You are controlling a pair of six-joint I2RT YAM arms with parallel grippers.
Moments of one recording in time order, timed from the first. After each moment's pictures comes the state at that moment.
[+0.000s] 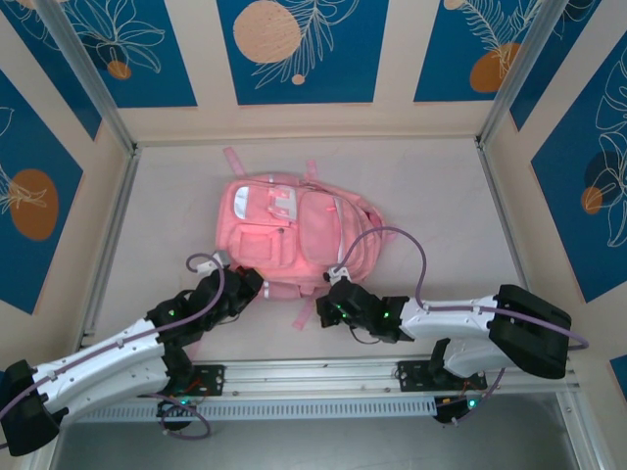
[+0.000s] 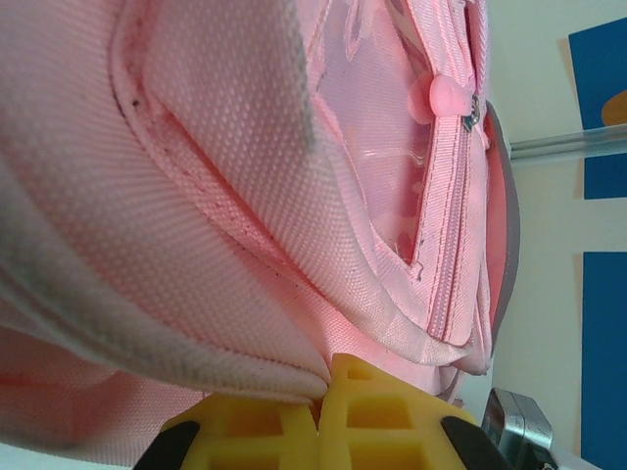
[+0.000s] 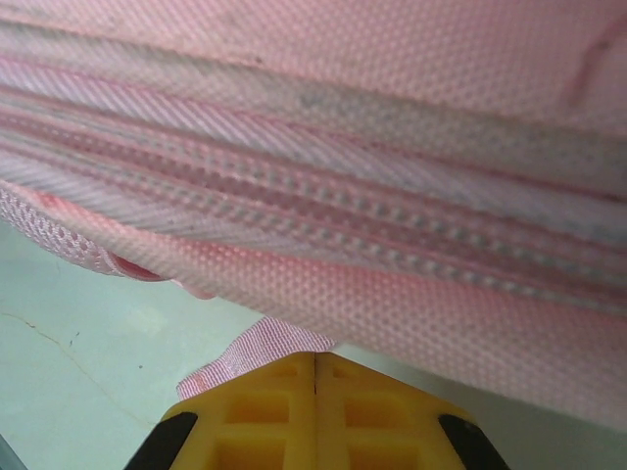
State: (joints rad) left arm -0.92 0.73 0.44 -0.28 -0.29 -1.41; right arm 1.12 1.28 0.44 0.08 0.18 0.74
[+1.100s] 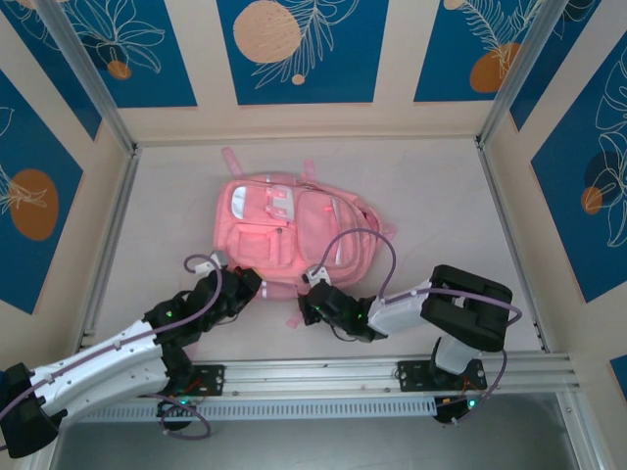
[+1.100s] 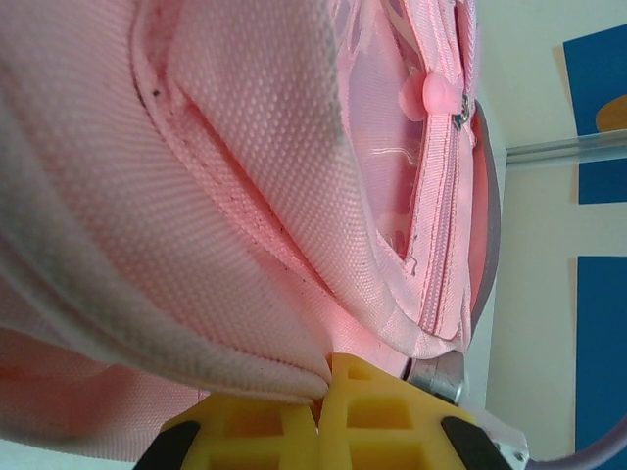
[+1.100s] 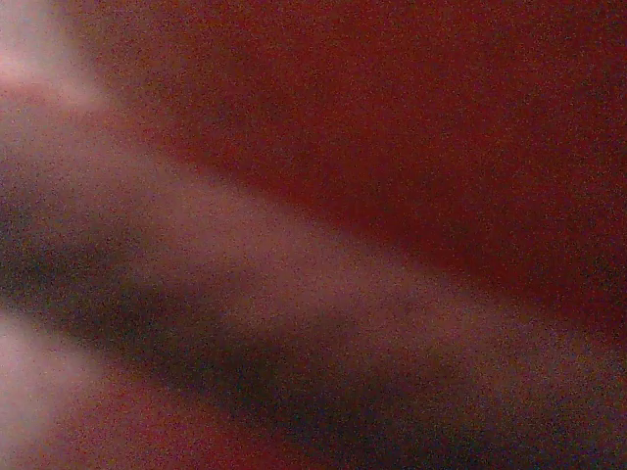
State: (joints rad) left arm -0.92 0.71 0.44 -0.30 -0.29 -1.42; right arm 1.14 1.63 0.51 0.41 0.27 0.61
